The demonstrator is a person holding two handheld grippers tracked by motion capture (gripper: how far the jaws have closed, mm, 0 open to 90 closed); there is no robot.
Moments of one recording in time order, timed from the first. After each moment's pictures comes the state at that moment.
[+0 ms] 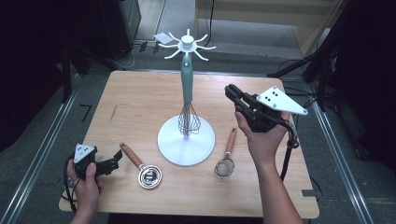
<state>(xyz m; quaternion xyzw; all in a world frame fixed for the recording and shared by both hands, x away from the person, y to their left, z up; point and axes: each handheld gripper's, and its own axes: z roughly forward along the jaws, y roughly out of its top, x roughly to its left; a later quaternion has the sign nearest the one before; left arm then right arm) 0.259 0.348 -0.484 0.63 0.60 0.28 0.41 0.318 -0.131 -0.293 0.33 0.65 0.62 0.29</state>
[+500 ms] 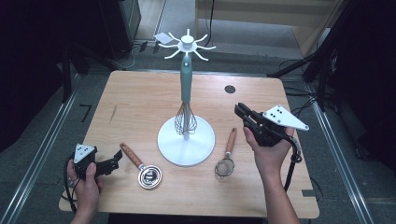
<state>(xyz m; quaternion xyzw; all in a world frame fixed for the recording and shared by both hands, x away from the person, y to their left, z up) 0.259 0.348 -0.484 0.63 0.60 0.28 0.41 0.311 -0.159 -0.347 0.37 0.66 0.59 0.27</state>
